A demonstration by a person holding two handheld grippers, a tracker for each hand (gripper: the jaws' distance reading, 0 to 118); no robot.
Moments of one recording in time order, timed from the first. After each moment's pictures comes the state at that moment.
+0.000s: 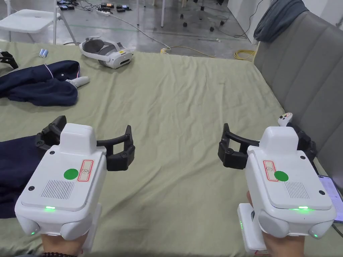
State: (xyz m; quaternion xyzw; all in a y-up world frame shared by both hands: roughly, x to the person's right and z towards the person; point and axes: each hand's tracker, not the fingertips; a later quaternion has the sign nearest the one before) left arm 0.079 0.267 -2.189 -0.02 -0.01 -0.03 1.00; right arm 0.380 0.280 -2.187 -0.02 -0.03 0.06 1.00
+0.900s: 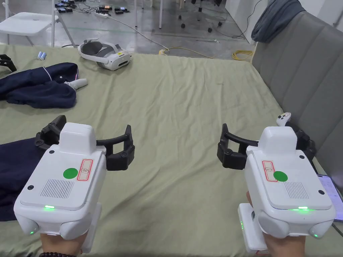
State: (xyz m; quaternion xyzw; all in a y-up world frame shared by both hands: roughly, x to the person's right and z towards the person) left arm 0.081 0.271 -2.190 -0.02 -0.02 -0.04 1.00; right arm 0.382 0.281 -2.184 -0.01 -0.03 0.06 1.00
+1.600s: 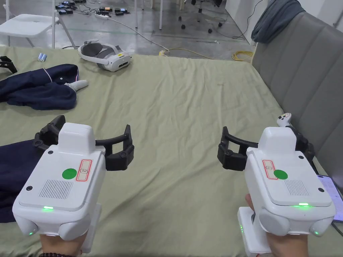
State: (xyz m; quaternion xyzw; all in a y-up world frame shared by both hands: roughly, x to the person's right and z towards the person) left arm 0.081 0.273 -2.190 -0.01 -0.02 -0.04 1.00; right arm 0.384 0.281 -2.186 -0.04 -0.03 0.05 1.00
